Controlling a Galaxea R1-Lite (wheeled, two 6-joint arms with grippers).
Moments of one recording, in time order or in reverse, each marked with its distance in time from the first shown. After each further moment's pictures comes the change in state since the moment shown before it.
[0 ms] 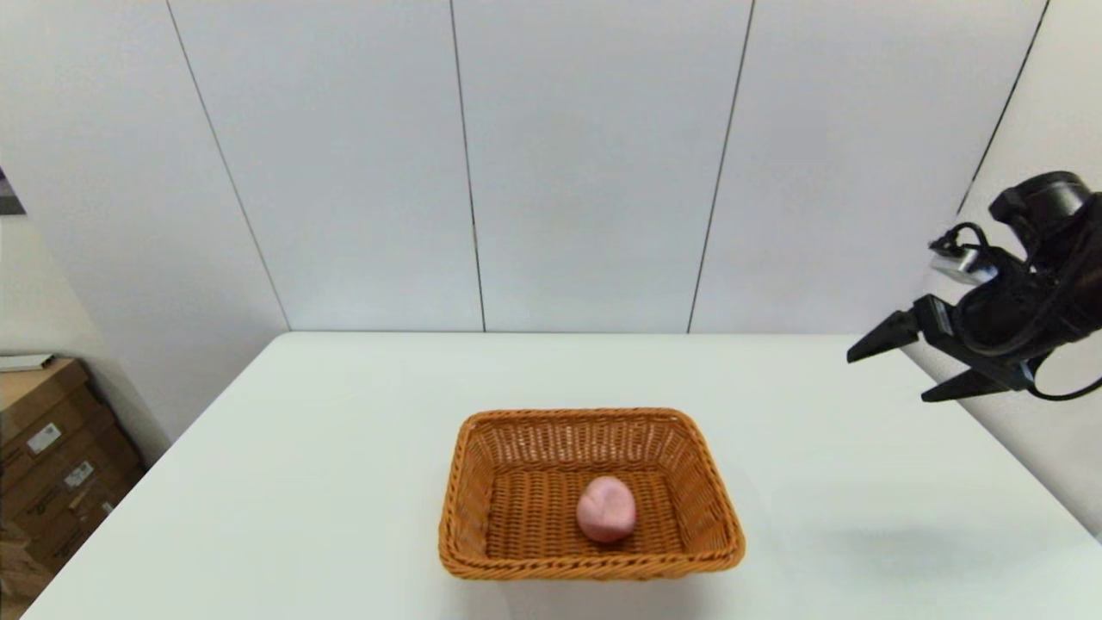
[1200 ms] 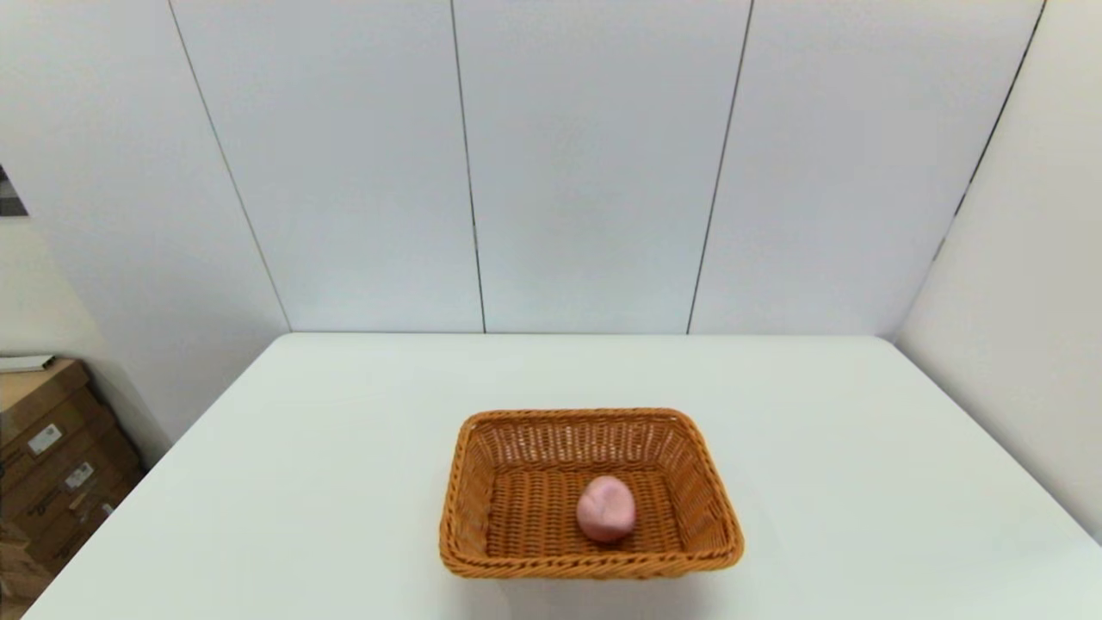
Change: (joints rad) left arm 0.000 0.000 0.000 0.000 0.000 0.000; right arm -0.002 -1.159 0.699 0.010 -0.199 -0.082
